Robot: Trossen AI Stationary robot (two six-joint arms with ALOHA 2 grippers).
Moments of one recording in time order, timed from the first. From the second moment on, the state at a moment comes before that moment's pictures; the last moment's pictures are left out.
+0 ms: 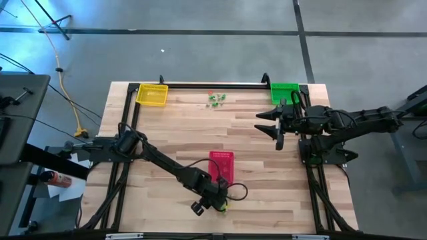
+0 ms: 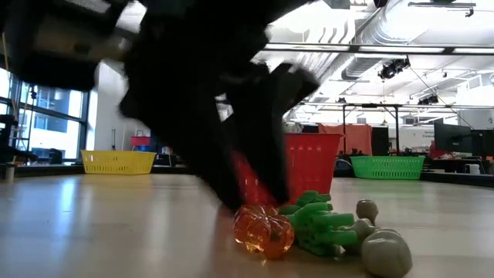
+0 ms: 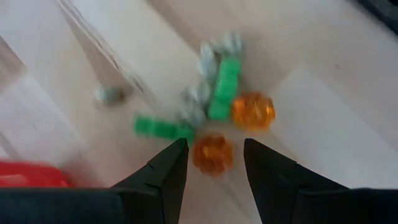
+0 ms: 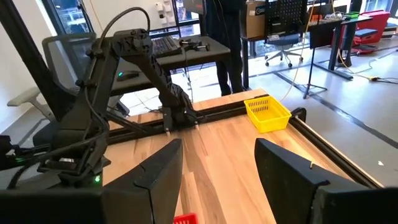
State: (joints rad) left arm -0.44 2.16 1.51 -0.43 0.08 0.31; right arm 0.17 0.83 0.89 -0.20 0.33 0.19
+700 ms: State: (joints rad) left arm -0.44 2.17 1.51 -0.42 0.08 0.27; right arm 0.17 0.83 0.89 -0.22 0.34 0.19
